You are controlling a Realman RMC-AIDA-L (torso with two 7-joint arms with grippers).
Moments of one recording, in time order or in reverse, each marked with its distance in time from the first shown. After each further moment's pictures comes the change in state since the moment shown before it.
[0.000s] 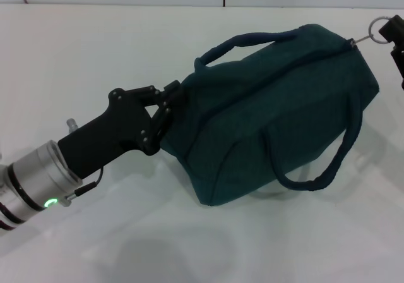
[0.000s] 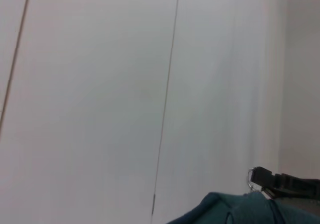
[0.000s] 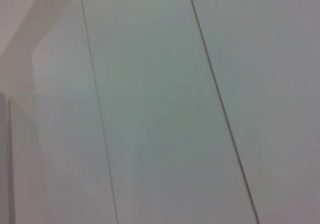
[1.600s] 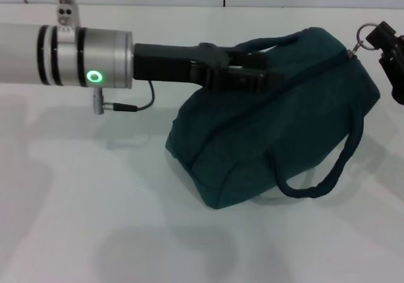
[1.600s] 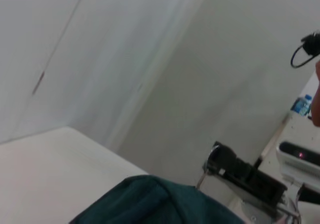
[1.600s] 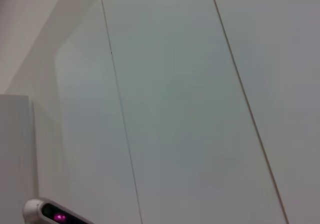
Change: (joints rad) left arm -0.534 0.004 0.002 -0.324 0.383 0.040 -0.824; right arm 0.008 0.006 -0.038 0.004 -0.008 -0.033 0.000
